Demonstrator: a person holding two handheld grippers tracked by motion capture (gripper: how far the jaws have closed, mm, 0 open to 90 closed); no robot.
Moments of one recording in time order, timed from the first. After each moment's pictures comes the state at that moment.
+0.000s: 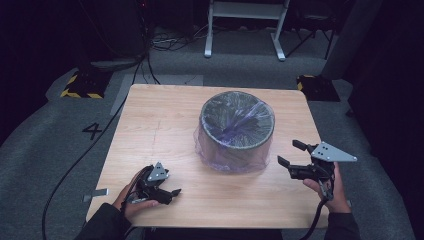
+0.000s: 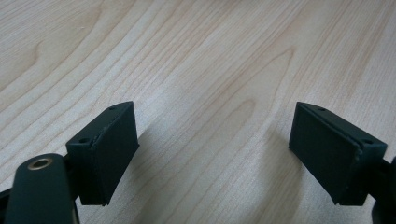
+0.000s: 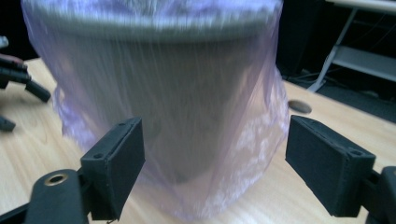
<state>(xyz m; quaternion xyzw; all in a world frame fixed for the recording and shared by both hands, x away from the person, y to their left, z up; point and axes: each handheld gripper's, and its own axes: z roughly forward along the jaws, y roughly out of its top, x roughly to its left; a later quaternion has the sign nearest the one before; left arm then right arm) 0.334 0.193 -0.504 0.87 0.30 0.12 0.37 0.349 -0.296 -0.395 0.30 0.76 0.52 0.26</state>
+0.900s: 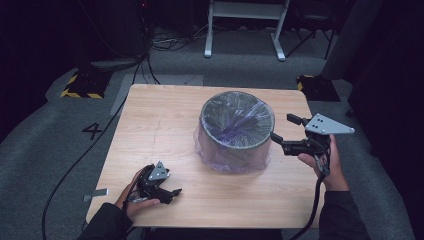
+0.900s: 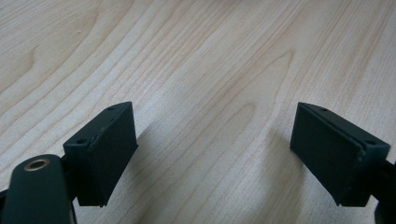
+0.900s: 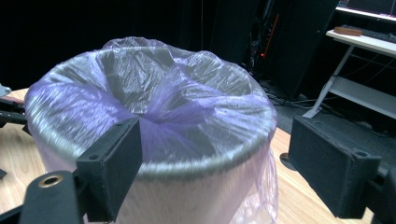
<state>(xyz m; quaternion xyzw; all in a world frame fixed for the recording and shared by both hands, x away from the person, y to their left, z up) 0.336 0.192 -0.504 0.88 0.29 0.12 0.37 0.381 -0.262 -0.328 0.26 0.76 0.52 0.28</state>
